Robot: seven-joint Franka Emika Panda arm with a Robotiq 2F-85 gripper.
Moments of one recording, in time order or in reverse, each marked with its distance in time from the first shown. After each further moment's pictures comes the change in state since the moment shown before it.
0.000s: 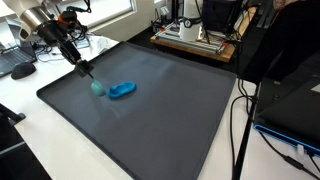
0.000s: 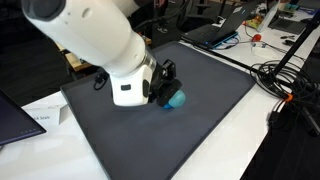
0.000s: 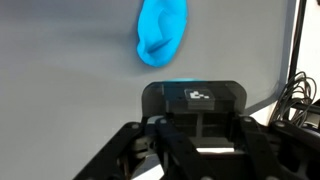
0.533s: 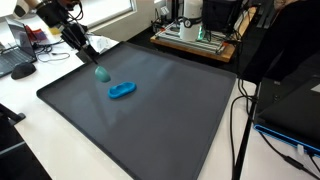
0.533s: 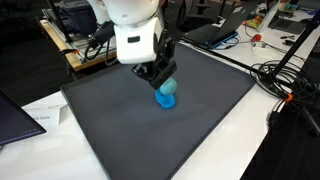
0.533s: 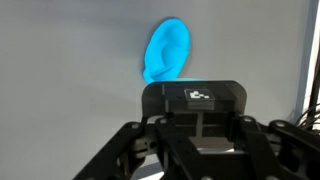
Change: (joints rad) arm 0.021 -0.235 -0.011 -0.221 -0.120 0.010 0.041
